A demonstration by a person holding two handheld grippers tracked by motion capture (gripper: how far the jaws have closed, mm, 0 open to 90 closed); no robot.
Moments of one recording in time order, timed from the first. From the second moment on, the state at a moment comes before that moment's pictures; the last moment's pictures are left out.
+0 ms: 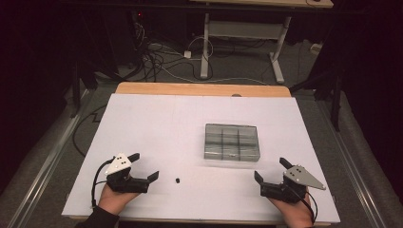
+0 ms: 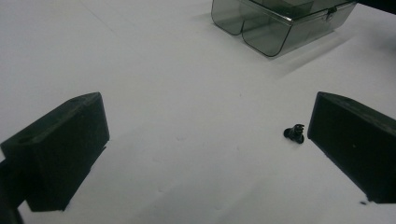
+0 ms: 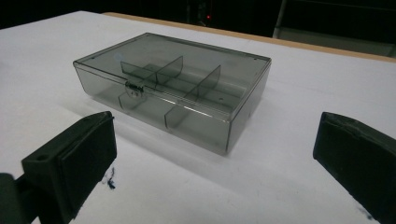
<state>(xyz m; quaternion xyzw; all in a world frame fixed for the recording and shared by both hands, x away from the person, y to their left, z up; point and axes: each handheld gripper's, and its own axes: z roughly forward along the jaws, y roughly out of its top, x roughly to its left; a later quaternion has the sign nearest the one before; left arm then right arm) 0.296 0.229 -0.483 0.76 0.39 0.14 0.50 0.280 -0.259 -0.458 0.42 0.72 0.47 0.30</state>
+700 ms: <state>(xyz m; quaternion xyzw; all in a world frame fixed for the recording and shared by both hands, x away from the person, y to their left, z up) 0.292 0.230 -0.484 0.76 0.38 0.13 0.50 0.276 -0.258 -0.458 0.41 0.71 0.48 0.29</state>
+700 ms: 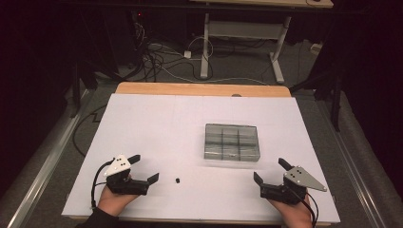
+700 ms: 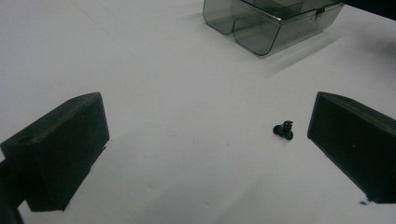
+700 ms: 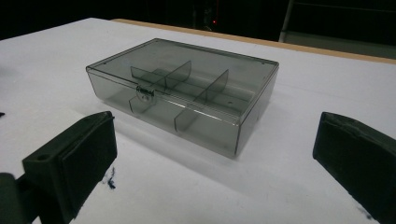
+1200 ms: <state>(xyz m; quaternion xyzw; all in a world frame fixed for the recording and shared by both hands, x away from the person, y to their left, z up) 0.291 0.230 -0.485 0.76 0.38 0.13 0.50 0.276 -0.263 -0.461 0.42 0.72 0.48 0.28</state>
